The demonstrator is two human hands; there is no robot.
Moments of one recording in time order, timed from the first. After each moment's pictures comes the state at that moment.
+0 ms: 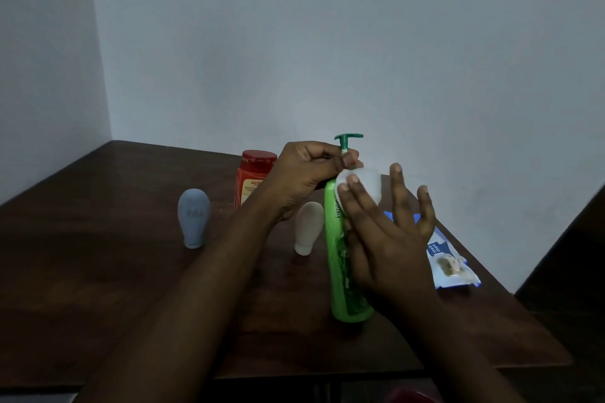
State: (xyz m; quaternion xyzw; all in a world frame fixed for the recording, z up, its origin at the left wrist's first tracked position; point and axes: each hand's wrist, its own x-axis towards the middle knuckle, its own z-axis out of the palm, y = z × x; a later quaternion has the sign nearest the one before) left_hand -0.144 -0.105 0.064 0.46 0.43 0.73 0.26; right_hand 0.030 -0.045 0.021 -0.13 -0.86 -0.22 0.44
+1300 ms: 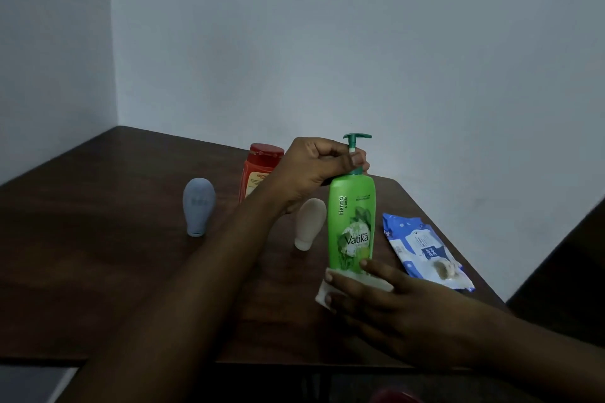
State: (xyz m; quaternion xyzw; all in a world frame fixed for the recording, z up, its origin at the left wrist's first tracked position) left_hand -0.142 -0.107 0.065 0.46 0.42 0.74 0.26; right_hand 0.095 -0.027 0.029 0.29 -0.82 -0.48 0.10
